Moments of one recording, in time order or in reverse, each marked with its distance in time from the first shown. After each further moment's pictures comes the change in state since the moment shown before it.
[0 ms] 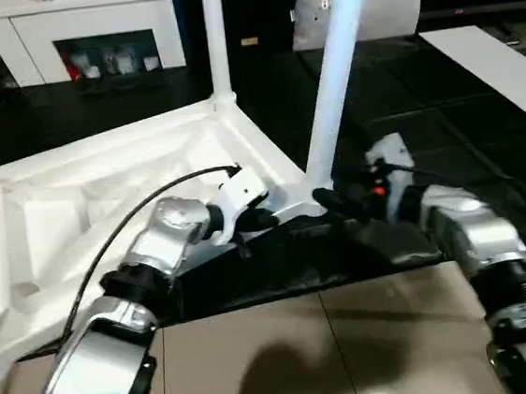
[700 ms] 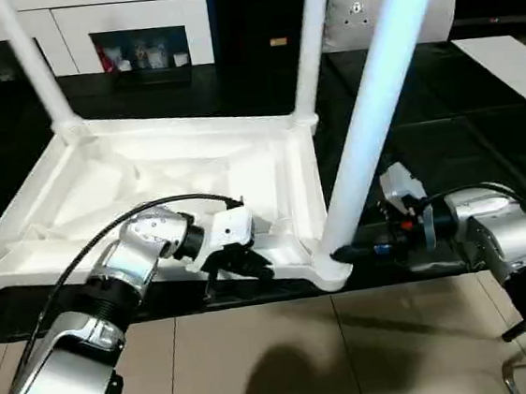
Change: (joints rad) left arm 0.041 0.093 -0.071 -0.071 -0.038 -0.169 -0.401; right arm 0.017 -0.085 0.130 -0.029 0.043 -0.060 0.484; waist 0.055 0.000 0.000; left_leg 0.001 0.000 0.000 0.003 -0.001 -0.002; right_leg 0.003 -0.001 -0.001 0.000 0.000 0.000
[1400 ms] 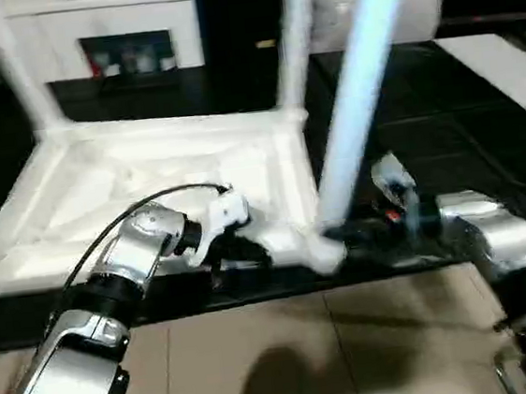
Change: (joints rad) left arm -0.023 -0.081 0.107 -0.004 -0.016 0.354 0.233; right arm -0.041 0.146 -0.102 0.006 -0.020 0.213 -0.421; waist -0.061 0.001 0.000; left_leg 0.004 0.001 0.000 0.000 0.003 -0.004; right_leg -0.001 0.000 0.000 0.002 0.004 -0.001
